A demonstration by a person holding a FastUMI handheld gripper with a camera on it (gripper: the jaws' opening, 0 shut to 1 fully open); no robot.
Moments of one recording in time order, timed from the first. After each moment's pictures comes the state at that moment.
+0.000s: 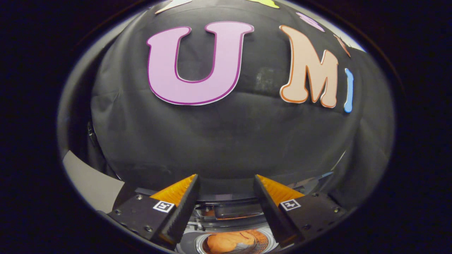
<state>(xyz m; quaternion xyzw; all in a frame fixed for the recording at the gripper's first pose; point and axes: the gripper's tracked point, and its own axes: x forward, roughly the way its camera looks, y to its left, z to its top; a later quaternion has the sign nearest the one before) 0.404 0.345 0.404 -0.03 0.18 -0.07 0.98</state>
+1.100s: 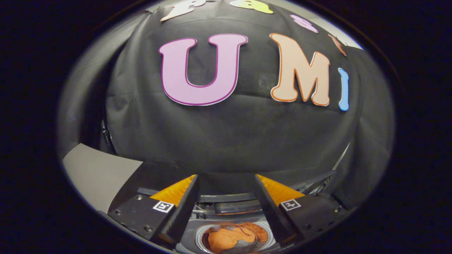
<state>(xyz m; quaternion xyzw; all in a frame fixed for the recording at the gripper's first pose) 0.404 0.337 0.412 -0.03 0.14 -0.07 0.99</state>
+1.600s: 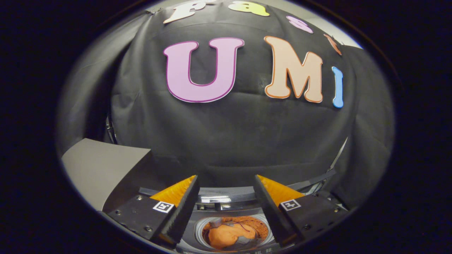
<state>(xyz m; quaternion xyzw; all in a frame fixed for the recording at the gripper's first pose) 0.403 0.336 0.412 -0.02 0.14 -0.07 0.99</state>
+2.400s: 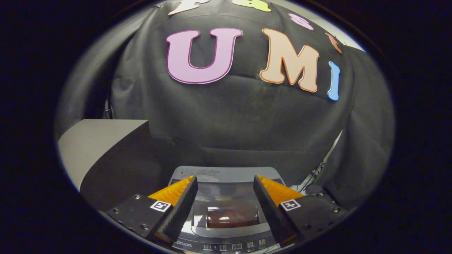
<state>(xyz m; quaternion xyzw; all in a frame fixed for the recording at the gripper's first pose) 0.391 0.326 0.377 -0.04 0.18 -0.08 0.98</state>
